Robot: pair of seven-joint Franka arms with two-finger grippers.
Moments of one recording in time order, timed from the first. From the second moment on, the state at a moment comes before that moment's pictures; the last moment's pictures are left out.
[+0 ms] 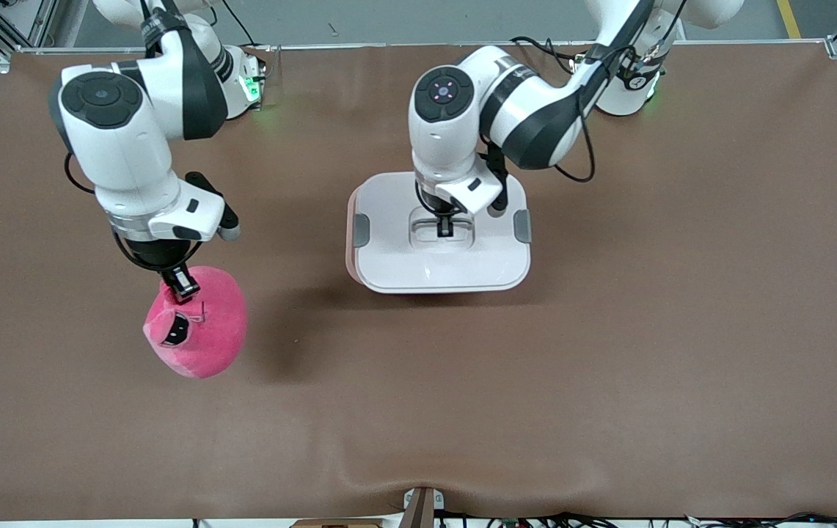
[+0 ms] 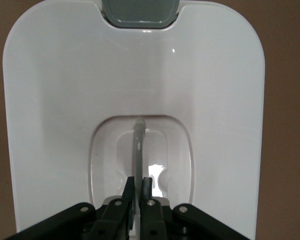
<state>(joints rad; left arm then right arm) -0.68 0.45 -0.11 -1.46 0.07 1.89 -2.40 0.34 0.16 0.00 -1.74 -0.34 2.09 -1.81</state>
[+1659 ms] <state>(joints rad) -0.33 0.33 -0.11 -1.54 0.11 1.87 -1.98 0.96 0.32 0.00 -1.63 -0.49 1.71 -1.33</state>
